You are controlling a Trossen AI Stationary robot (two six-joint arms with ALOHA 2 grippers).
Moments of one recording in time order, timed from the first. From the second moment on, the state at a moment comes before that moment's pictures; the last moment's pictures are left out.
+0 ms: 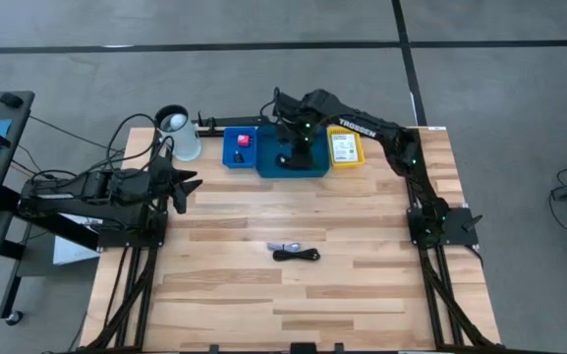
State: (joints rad) left arm -0.04 0.46 0.68 -0.67 -0.50 -0.54; right arm -0.45 2.23 2.26 -1.41 -0.13 -0.45
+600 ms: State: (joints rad) left arm -0.04 0.46 0.68 -0.68 -0.46 -0.54; right arm -0.11 2.20 2.19 -1.50 -0.16 -0.15
